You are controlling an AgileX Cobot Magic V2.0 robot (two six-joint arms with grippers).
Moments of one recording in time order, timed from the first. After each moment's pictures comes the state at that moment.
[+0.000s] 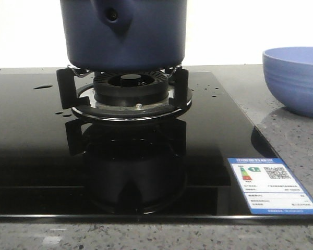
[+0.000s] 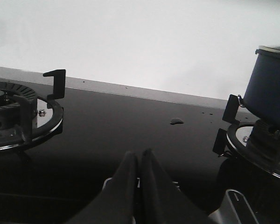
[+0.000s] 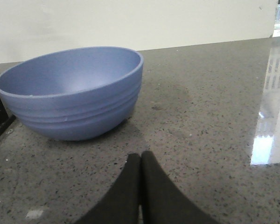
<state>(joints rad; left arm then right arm) -0.08 0.00 0.00 -0.14 0.07 -0.01 -0.05 -0.01 0.01 -0.02 0.17 0.07</state>
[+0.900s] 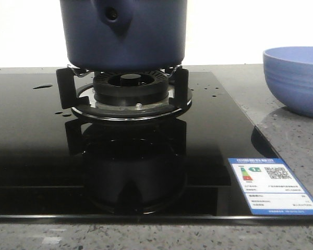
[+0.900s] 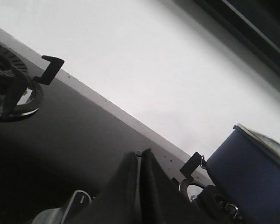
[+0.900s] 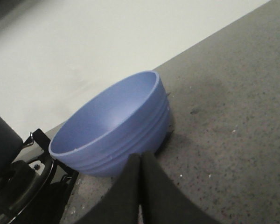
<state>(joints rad) -0.08 0.00 0.00 -0.63 -0.02 -0.01 -0.05 -0.01 0.01 0.45 0.12 0.07</state>
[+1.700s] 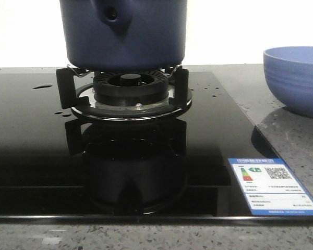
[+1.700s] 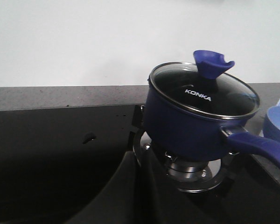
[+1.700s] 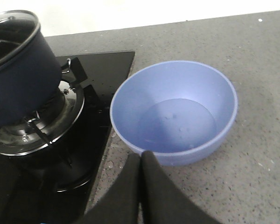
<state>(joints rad) -0.10 0.42 -0.67 -0.56 0.61 0.39 -0.02 0.49 -0.68 0.38 0.71 -0.21</state>
